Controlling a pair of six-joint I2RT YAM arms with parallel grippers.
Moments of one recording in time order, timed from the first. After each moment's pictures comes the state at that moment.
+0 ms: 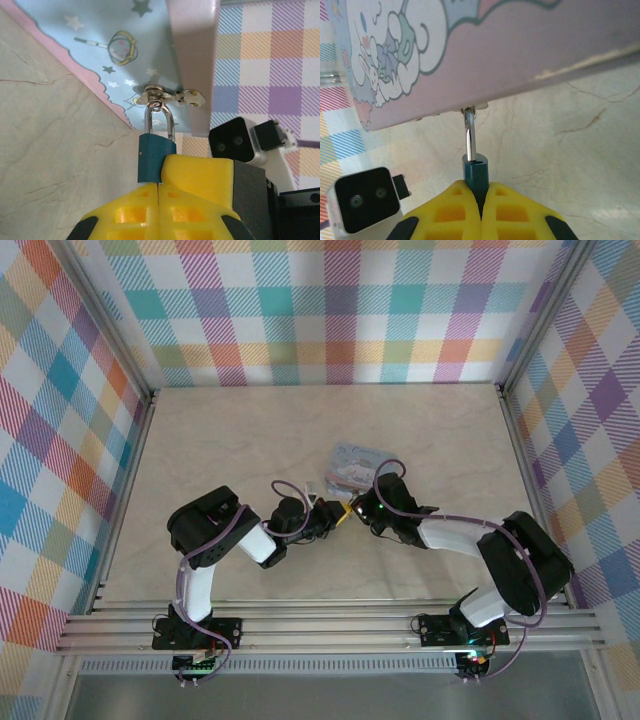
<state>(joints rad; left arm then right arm) -0.77 1.97 0.57 1.18 0.26 -1.44 0.64 1.48 0.61 0.15 -0.11 1.34</state>
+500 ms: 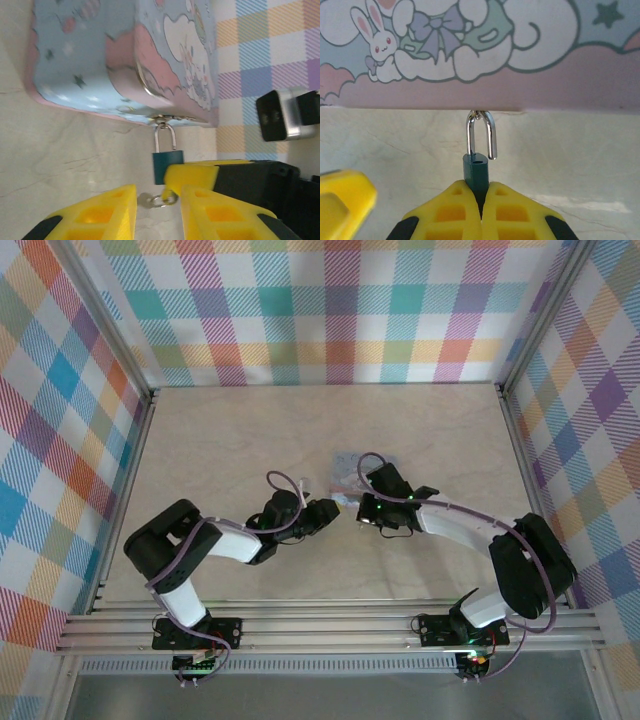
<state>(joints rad) -0.74 1.69 0.54 0.77 0.25 -1.18 0.65 1.47 0.82 -0.39 -0.06 0.78</state>
